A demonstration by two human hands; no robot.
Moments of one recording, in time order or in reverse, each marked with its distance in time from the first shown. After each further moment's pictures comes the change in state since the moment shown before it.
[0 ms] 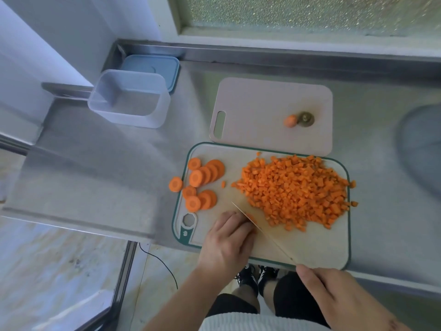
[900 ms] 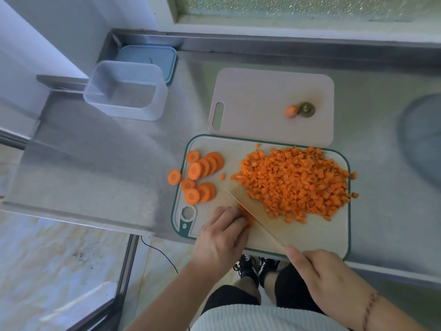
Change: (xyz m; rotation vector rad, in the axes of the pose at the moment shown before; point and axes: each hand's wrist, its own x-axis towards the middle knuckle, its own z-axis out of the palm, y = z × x) left_hand -0.003 -0.001 -0.011 0.020 -0.007 0.017; right_hand 0.010 -0.029 -0.007 -0.015 -0.102 0.002
